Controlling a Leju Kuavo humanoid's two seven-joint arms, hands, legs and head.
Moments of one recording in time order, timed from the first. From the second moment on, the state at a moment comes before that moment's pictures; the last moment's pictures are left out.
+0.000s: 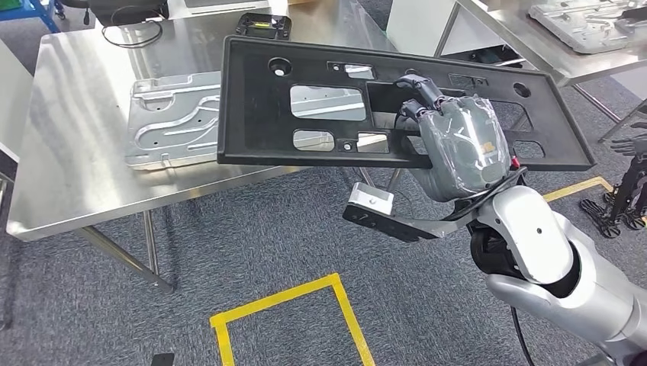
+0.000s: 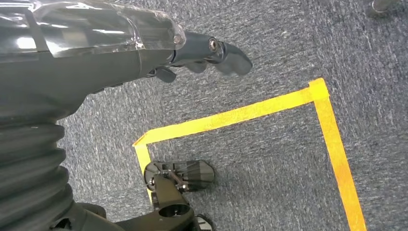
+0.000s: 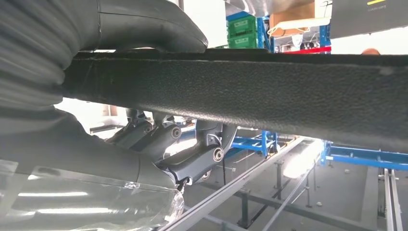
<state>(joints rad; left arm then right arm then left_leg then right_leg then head) -0.20 0.02 -0.86 -0.26 0.82 0.33 -0.28 -0.64 -0.74 0.67 -2.27 0.89 0.18 0.65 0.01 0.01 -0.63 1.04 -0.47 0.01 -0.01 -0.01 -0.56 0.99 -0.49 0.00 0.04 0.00</state>
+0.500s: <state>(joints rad) -0.20 0.02 -0.86 -0.26 0.83 0.33 -0.28 -0.63 -0.74 0.69 -2.24 0.88 0.16 0.65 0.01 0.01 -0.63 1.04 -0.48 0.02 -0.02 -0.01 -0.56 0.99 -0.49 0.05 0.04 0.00</state>
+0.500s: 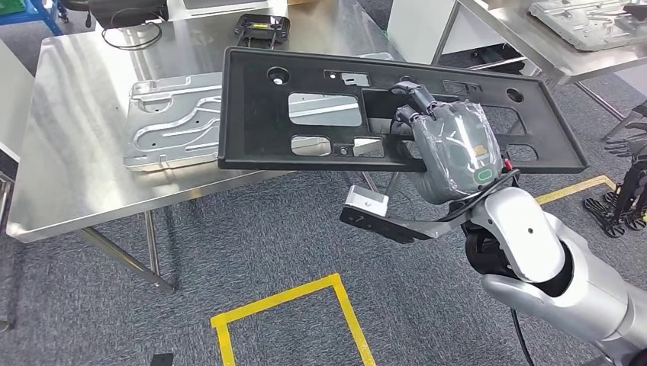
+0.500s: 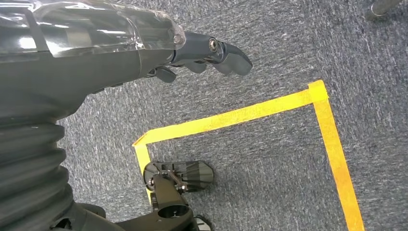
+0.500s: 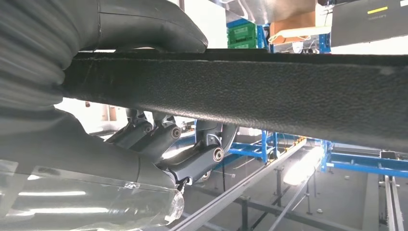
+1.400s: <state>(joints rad) -0.20 0.03 -0.86 -0.26 0.84 0.32 -0.29 -0.40 -0.89 0.47 -2.22 0.82 0.07 0.66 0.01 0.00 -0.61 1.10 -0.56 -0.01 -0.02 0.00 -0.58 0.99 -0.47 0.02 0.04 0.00</state>
